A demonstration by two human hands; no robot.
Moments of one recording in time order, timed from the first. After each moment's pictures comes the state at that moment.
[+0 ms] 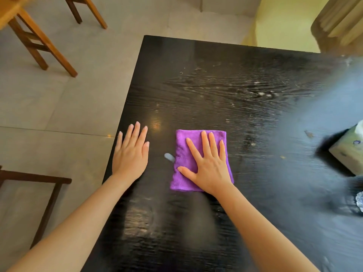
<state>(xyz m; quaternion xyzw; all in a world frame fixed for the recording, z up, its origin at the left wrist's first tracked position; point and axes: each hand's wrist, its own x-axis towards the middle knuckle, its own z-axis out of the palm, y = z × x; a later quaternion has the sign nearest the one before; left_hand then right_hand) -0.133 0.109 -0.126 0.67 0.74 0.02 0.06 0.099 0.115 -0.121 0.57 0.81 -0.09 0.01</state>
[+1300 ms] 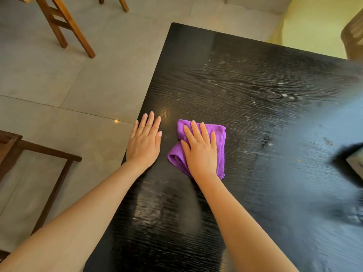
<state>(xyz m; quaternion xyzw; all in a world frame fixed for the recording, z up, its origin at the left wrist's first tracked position) -0.144 0.097 -0.130 0.65 0.75 0.05 0.07 0.027 0.113 -0.119 0.59 0.80 -0.13 -0.07</state>
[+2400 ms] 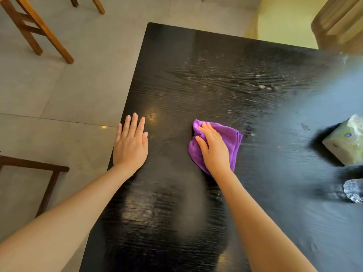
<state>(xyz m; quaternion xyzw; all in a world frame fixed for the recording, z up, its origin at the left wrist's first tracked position) -0.140 0.095 -0.132 0.66 0.75 0.03 0.05 0.094 0.122 -0.107 0.63 0.69 -0.28 -0.21</state>
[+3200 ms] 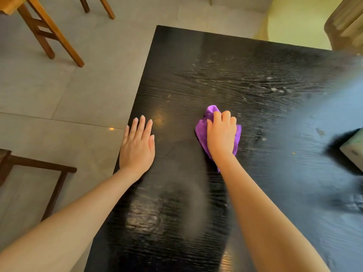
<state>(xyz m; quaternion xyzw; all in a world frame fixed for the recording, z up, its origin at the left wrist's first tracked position) -0.142 0.096 -0.137 0.66 0.75 0.03 0.04 0.071 0.176 -0.106 0.70 0.71 -0.04 -0.10</state>
